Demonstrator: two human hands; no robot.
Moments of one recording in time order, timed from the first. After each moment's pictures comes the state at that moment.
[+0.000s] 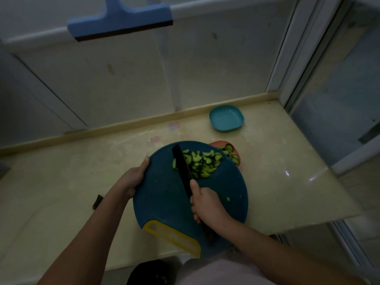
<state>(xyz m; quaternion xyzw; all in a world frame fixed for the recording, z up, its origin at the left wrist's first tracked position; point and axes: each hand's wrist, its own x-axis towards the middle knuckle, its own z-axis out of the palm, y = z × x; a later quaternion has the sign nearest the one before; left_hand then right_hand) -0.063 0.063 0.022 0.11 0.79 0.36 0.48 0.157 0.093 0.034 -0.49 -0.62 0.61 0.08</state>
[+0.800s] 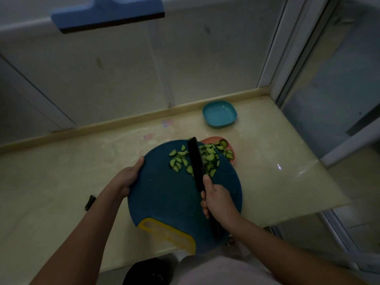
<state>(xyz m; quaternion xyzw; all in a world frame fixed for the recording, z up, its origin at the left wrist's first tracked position) -0.067 0.064 0.013 0.10 0.78 0.36 0.50 0.182 0.098 0.028 -0.53 -0.56 0.62 0.14</state>
